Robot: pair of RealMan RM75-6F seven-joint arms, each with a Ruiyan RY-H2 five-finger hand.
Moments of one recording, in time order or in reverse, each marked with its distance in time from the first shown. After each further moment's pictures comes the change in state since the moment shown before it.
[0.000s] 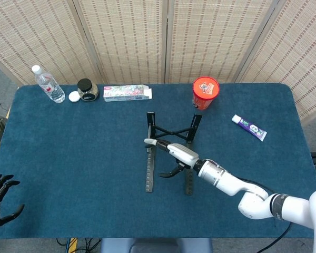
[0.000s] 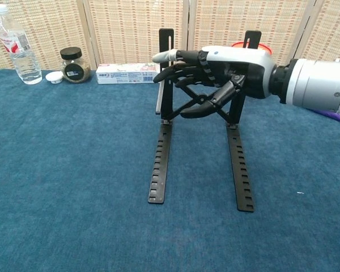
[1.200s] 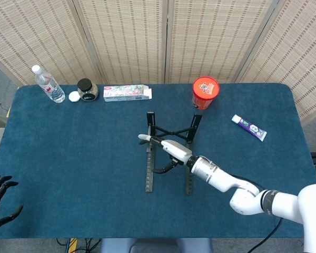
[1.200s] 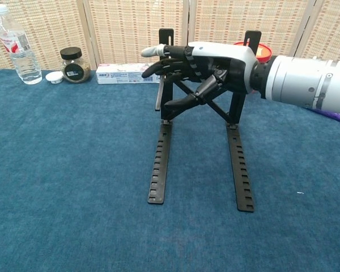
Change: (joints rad) left arm 0.005 0.012 0.002 -0.004 -0.006 -0.013 -0.023; right arm 0.054 -0.059 0.019 0.048 0.054 -0.011 0.008
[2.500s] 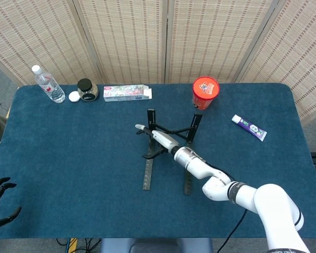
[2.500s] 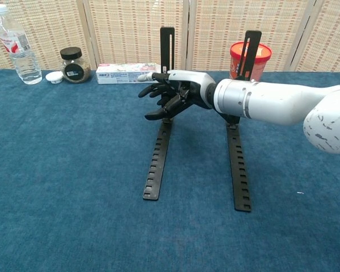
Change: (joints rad) left arm 0.010 0.006 0.004 0.020 0.005 0.006 -0.045; right arm 0.126 -0.297 0.077 0.438 0.144 -0.245 0.067
